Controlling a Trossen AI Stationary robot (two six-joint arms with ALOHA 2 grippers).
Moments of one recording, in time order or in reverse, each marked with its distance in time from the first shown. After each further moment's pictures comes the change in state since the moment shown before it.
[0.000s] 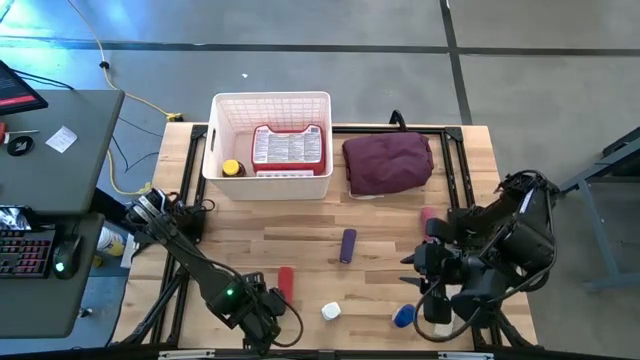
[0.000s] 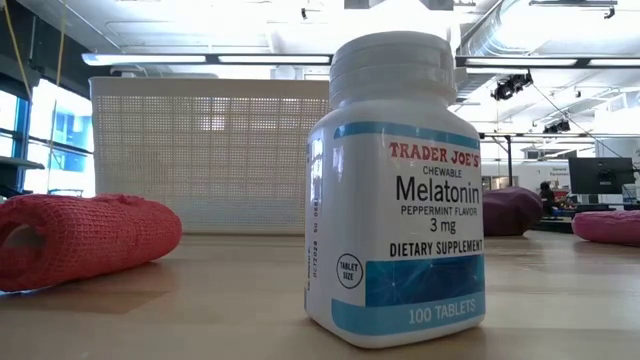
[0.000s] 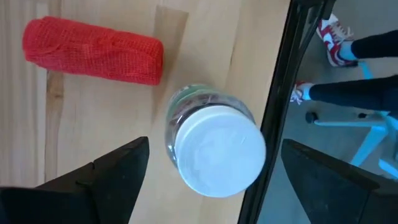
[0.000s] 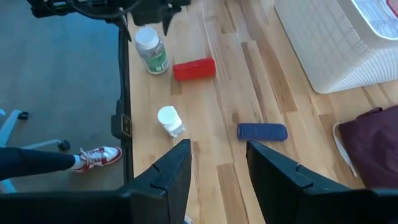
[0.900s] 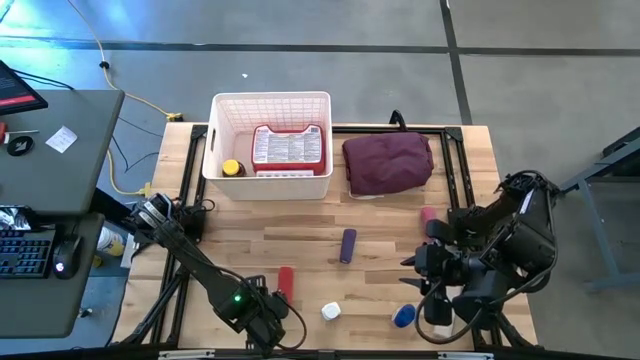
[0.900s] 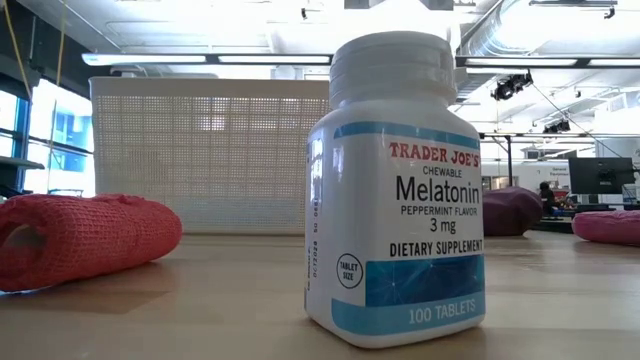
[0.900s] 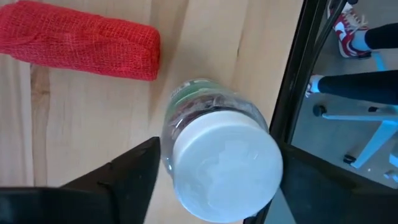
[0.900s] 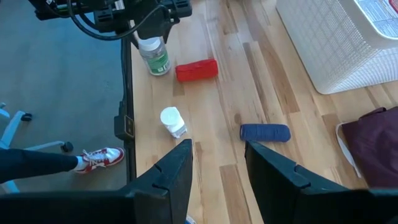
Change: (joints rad) left arm 0.001 0.057 0.000 0.011 0.024 -0.003; right arm 0.008 -0.001 -0.001 0.008 0.004 0.007
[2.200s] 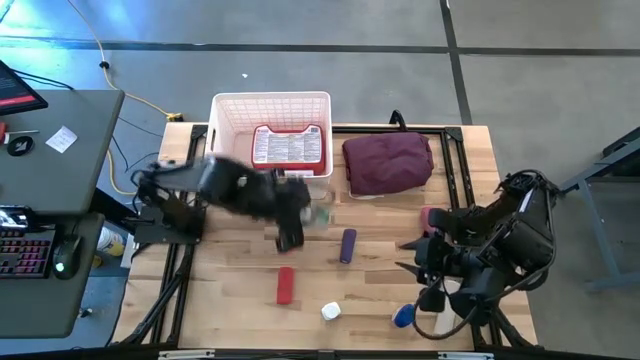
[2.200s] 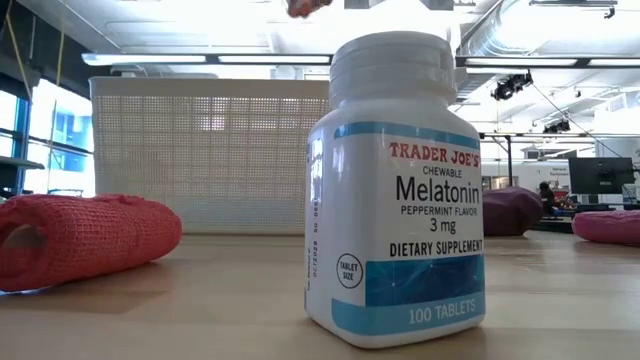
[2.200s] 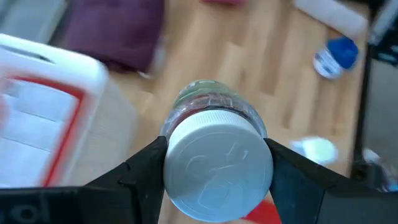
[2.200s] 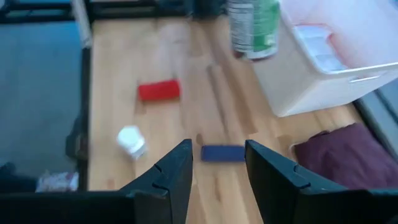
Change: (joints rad) left arm 0.480 -0.094 0.721 -0.460 -0.329 0.441; right arm -0.026 -0.002 0.000 -0.065 0.162 -0.068
